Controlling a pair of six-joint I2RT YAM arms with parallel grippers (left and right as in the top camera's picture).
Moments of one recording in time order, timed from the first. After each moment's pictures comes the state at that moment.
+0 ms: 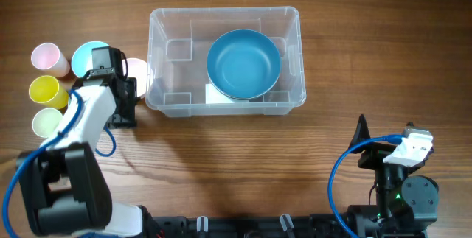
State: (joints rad) left arm 0.13 1.66 0.97 -0.66 -0.12 -1.46; right arm -0.01 0.06 0.40 -0.55 0.16 0.07
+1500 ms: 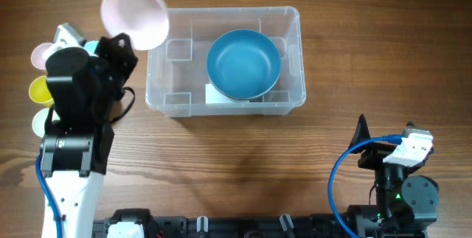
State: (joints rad) left arm -0.02 1.02 1.04 -0.38 0.08 -0.95; right arm -0.01 0.06 0.40 -0.55 0.16 0.07
